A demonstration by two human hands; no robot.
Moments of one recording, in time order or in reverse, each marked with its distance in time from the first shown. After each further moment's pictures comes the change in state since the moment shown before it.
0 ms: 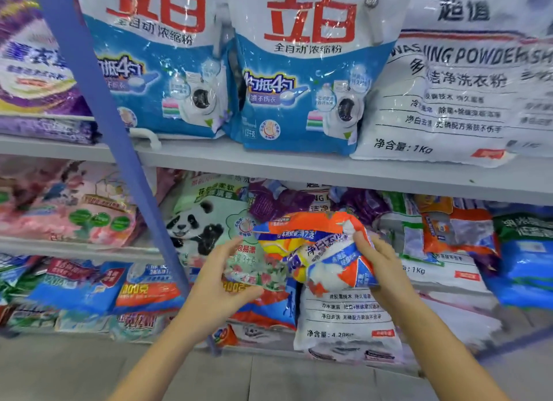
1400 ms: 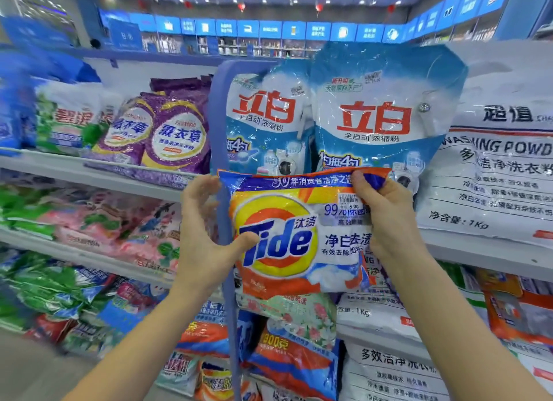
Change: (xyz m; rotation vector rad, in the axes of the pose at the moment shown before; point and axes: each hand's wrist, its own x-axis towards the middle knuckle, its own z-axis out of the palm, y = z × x) left_hand -0.002 0.079 -0.125 -0.201 0.676 0.554; right_hand 0.007 -0.125 0.149 0.116 -0.201 -0.446
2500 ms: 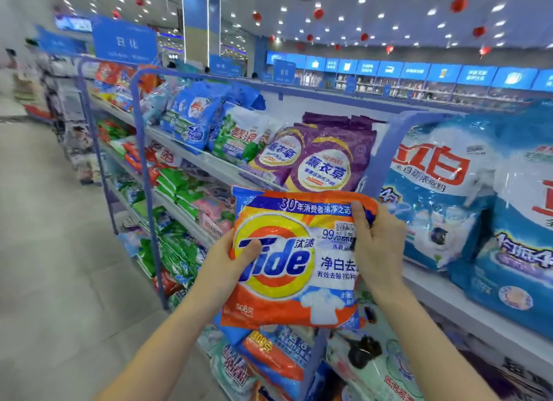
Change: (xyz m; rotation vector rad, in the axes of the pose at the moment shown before) left_hand -0.013 -0.008 -0.135 -0.018 0.262 -0.531; right_hand 0.041 0.090 0.165 -0.494 -0.253 -0.622
